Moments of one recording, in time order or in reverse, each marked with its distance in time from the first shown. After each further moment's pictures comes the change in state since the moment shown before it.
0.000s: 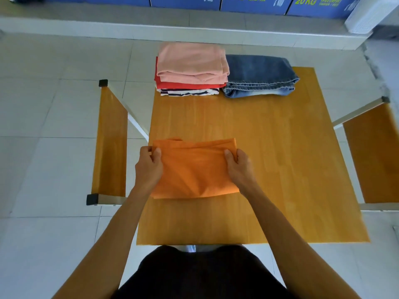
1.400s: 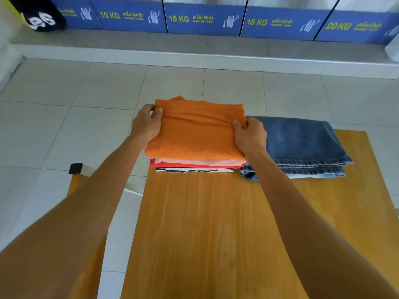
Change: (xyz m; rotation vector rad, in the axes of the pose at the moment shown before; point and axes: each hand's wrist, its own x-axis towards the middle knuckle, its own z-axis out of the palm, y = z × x) left_hand 0.347 0.197 0.004 0.077 0.078 0.152; right_hand 0.335 -0.186 0.017 -0.020 0.080 -0.105
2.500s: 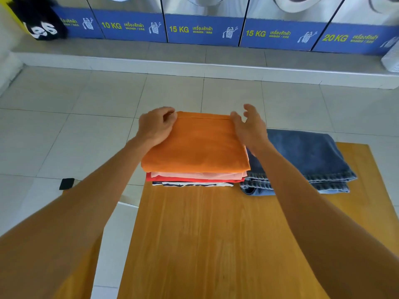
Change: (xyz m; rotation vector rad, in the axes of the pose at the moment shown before) left_hand 0.029 0.021 0.010 0.288 -0.013 0.395; right_hand 0.052 -0.015 0.001 -0.055 -0.079 -0.114
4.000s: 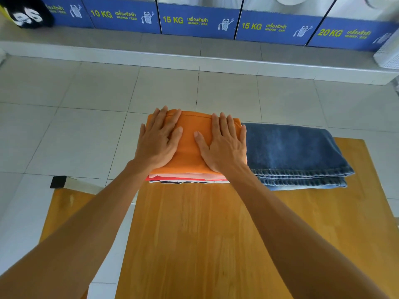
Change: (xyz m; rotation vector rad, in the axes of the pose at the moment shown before) left_hand -0.042 -0.024 0.046 0.123 -0.016 0.114; right_hand -0.051 0.012 0.064 -0.737 -0.008 -0.260
